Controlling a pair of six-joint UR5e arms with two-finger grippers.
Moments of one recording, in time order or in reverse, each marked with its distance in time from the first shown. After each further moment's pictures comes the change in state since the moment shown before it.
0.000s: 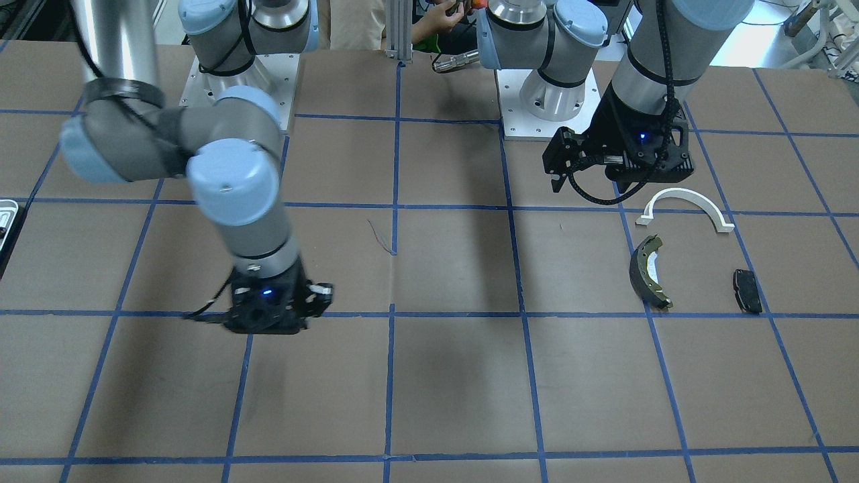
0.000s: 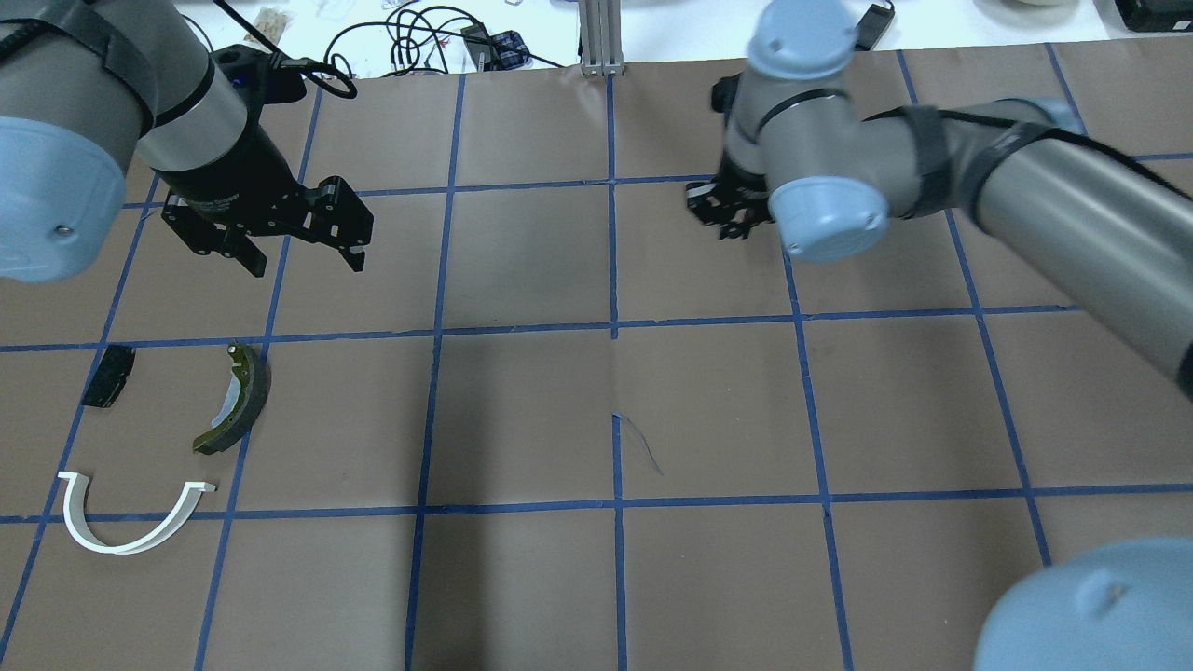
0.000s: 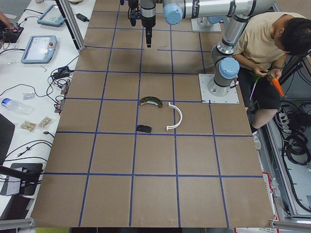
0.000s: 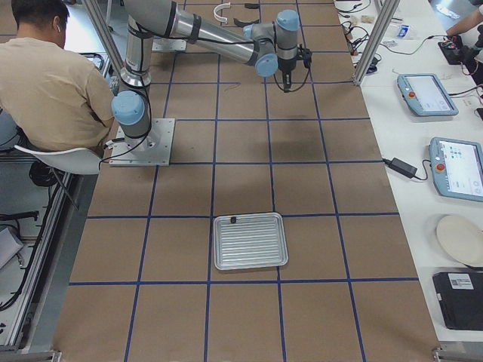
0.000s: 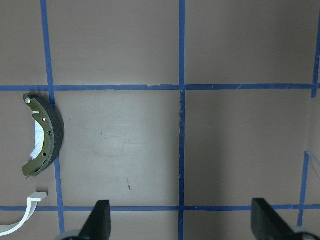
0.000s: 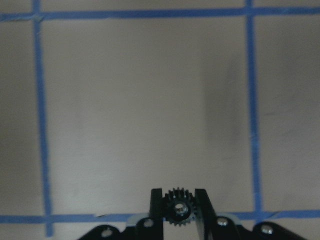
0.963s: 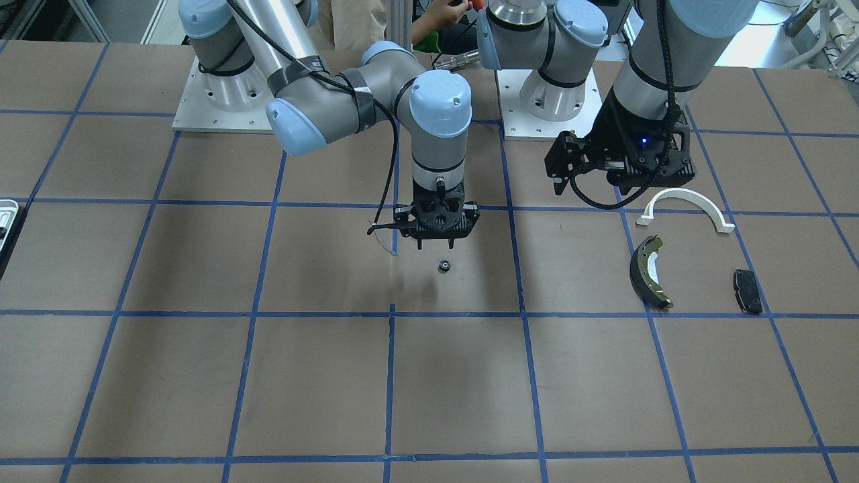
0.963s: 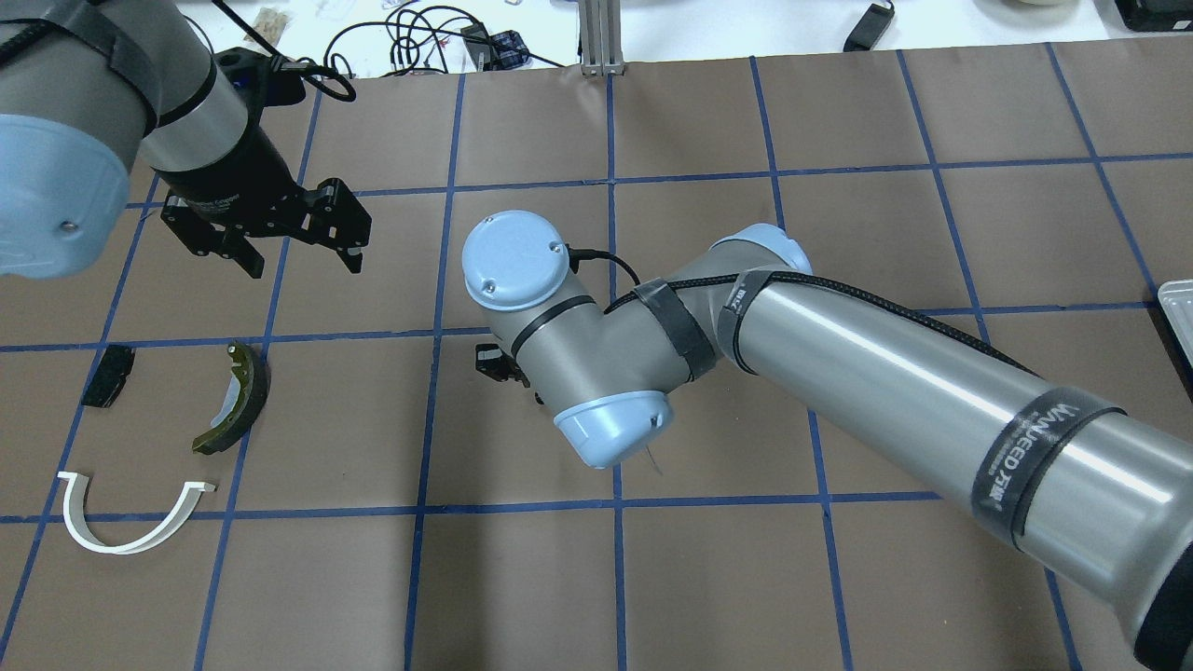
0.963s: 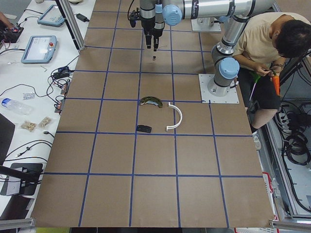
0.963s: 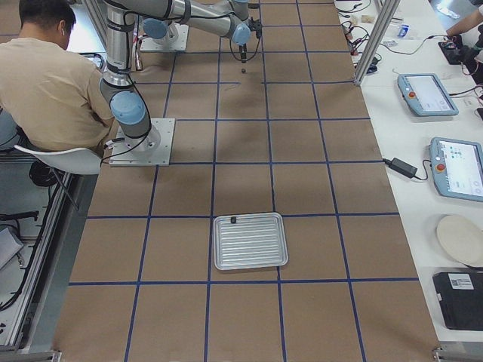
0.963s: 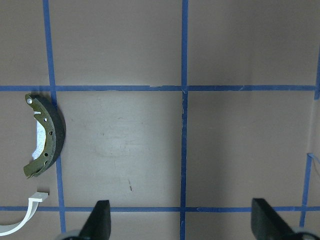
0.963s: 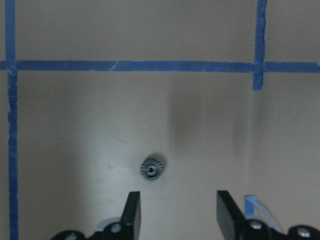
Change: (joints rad) left arm 0.002 -0.007 0.000 -0.001 0.007 0.000; right arm 0.304 0.014 0.087 -0.089 -0.017 0.256
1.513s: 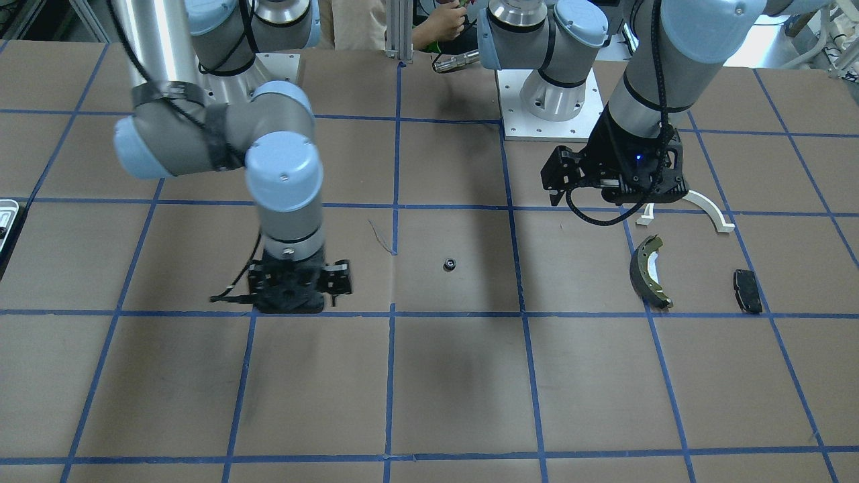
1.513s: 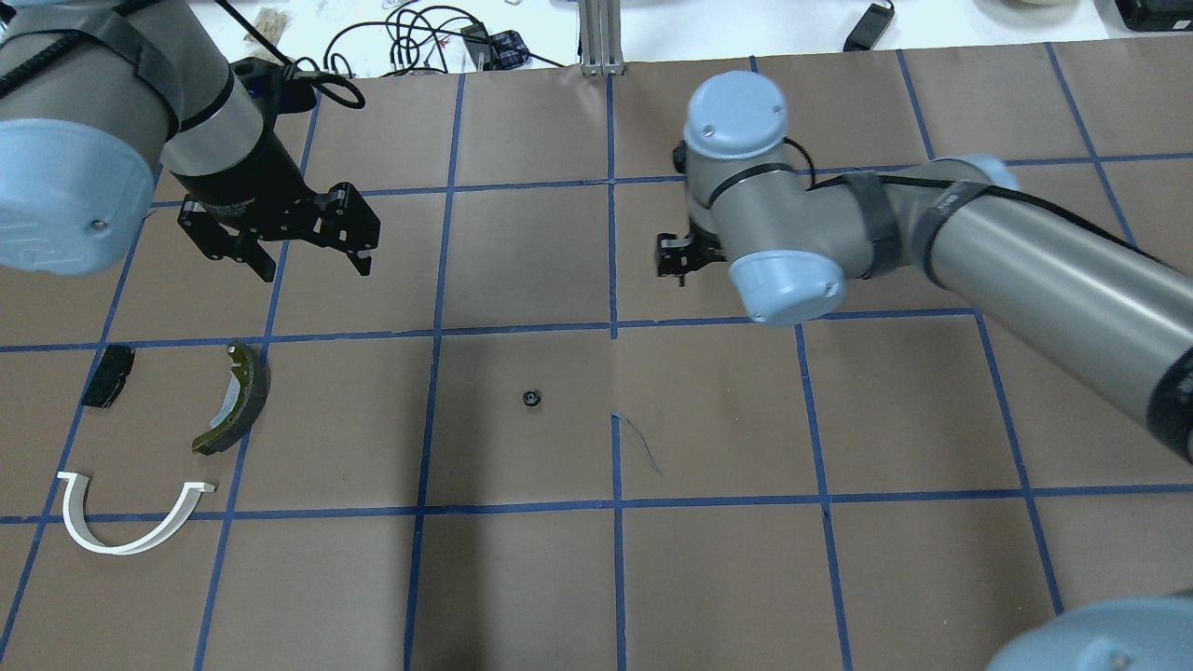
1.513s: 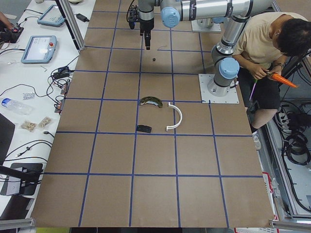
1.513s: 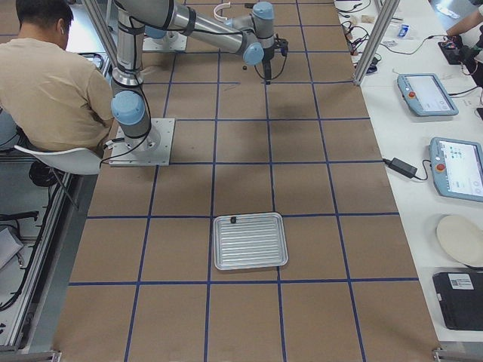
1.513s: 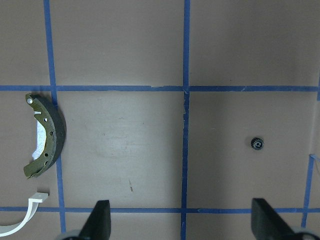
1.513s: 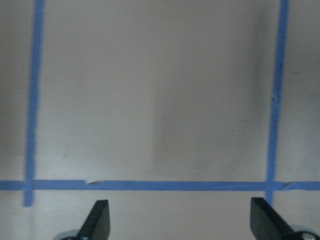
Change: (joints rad) left arm -0.006 -0.042 -0.028 0.045 -0.009 -0.031; right arm -0.440 -0.034 0.015 0.058 -0.072 -0.438
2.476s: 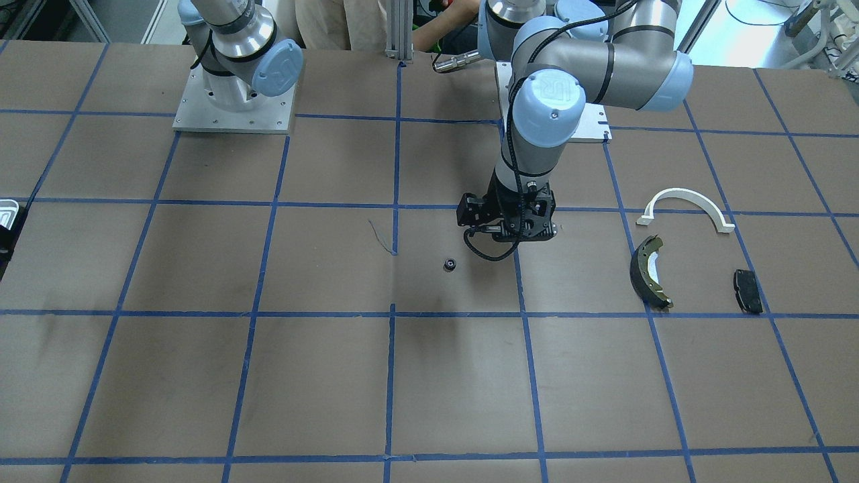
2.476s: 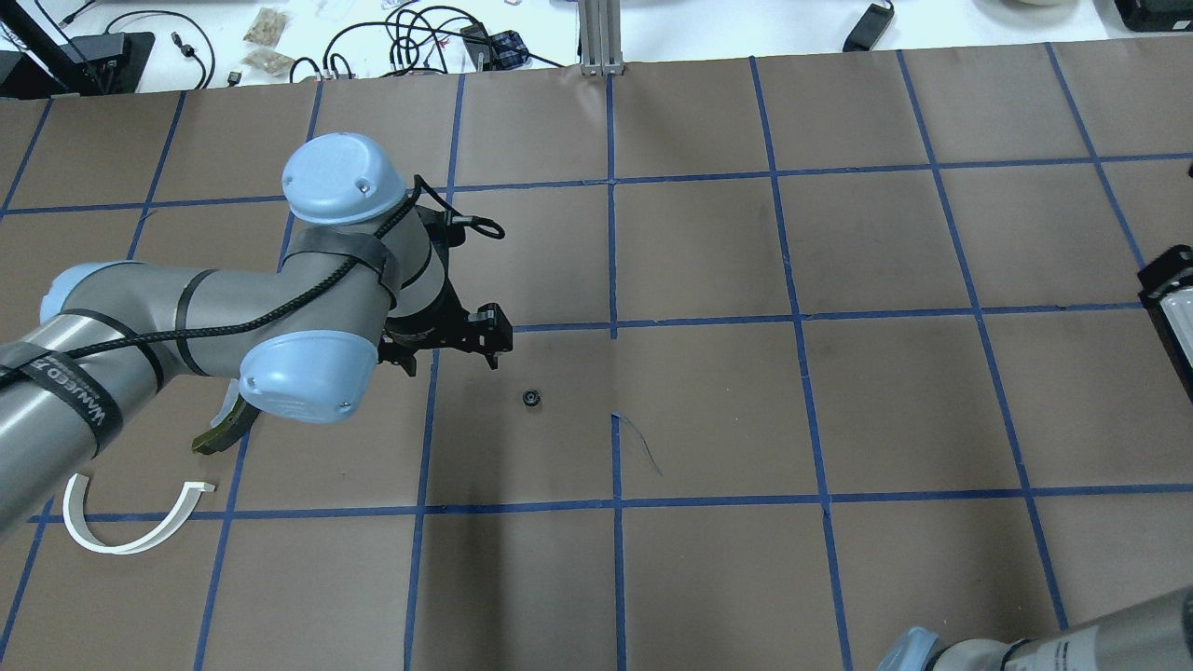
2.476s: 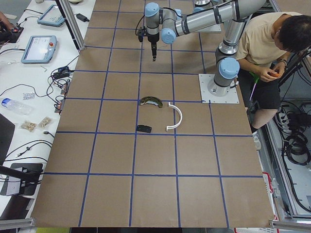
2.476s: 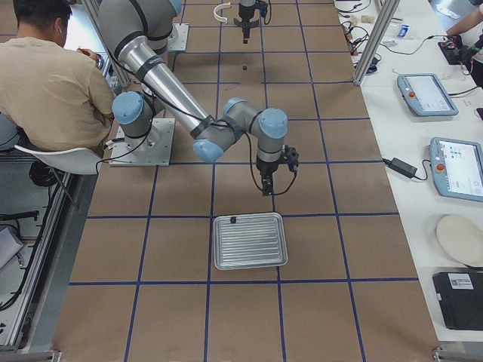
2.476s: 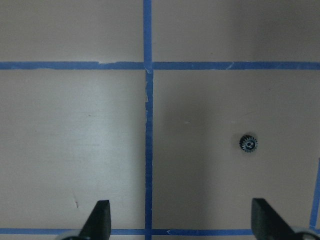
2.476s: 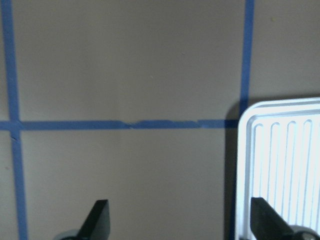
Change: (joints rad) left arm -0.201 -0.103 -0.285 0.392 -0.020 -0.223; right arm -0.873 -0.080 0.057 0.037 0.021 -0.928
